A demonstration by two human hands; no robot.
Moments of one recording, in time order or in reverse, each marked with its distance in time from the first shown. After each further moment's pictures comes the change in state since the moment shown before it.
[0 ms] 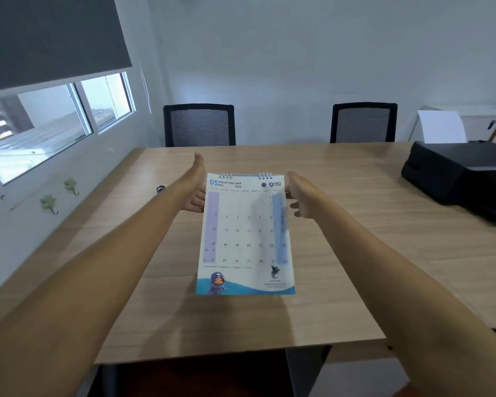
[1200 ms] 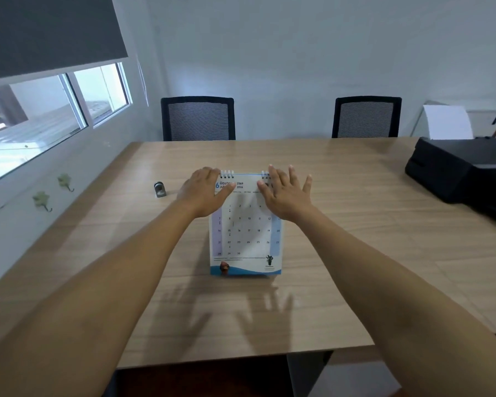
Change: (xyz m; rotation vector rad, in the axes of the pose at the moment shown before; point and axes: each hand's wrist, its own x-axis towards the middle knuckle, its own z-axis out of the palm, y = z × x) left_hand 0.034 -0.029 0.015 0.953 0.275 0.612; right_hand -0.001 0.011 0.031 -1.012 0.231 -0.474
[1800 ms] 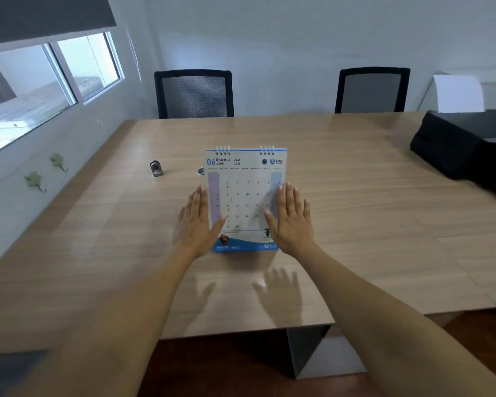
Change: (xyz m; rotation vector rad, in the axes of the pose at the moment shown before) left_hand -0.069 -0.025 0.109 -0.034 -0.010 -0.116; right_hand -0.056 0.039 0.099 0.039 0.066 0.001
